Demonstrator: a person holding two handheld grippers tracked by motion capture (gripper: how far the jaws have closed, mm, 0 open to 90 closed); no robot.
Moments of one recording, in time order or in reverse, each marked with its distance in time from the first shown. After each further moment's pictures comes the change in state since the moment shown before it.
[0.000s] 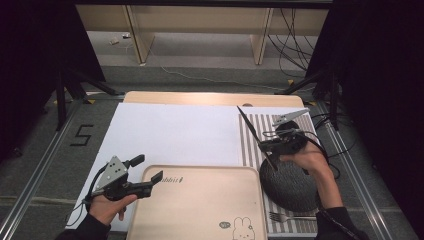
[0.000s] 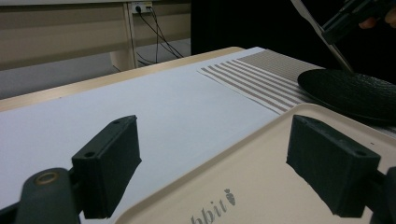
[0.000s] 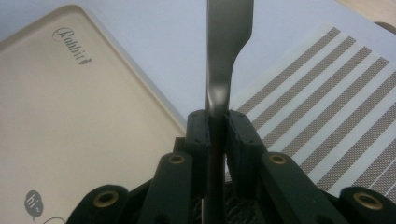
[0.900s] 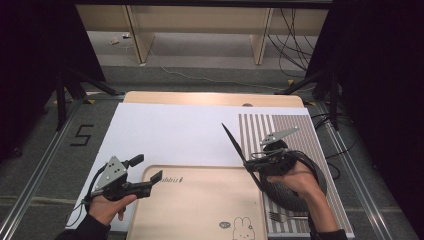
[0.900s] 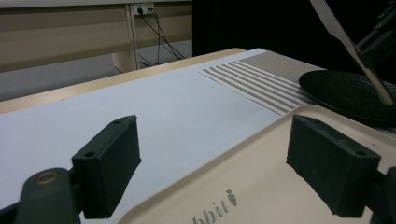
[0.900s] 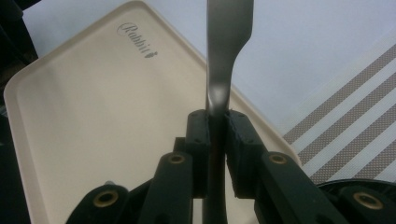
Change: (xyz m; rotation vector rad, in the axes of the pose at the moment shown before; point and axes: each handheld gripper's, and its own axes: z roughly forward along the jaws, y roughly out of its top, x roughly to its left) left arm 0.000 0.000 -0.001 -0.005 0.005 0.001; right arm 0.059 -0.015 0.008 -0.007 0.107 0.015
